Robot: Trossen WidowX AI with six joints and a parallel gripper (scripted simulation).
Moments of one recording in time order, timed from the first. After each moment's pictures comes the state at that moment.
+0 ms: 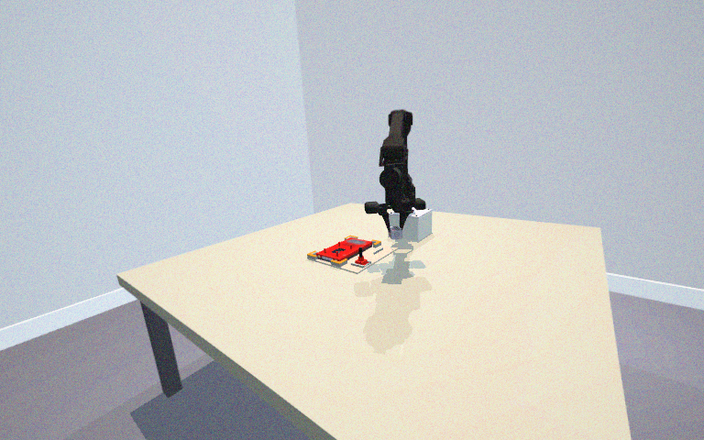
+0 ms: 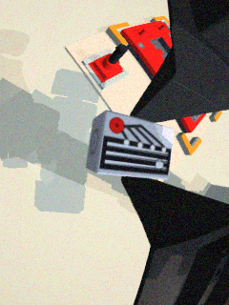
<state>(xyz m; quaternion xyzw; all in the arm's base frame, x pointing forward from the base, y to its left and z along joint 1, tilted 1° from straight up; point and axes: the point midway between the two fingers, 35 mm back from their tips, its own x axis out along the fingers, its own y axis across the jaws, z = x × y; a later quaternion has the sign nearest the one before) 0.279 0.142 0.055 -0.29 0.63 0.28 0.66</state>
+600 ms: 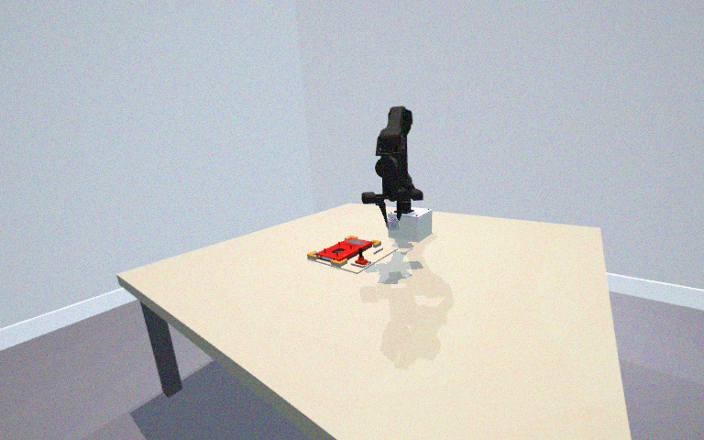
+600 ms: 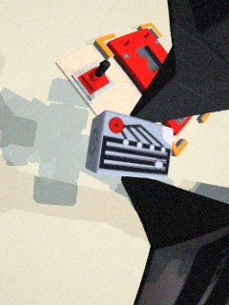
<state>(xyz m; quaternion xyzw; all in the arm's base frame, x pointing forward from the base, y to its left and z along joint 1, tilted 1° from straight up) 0.281 0.133 0.085 -0.28 0.64 0.27 0.67</state>
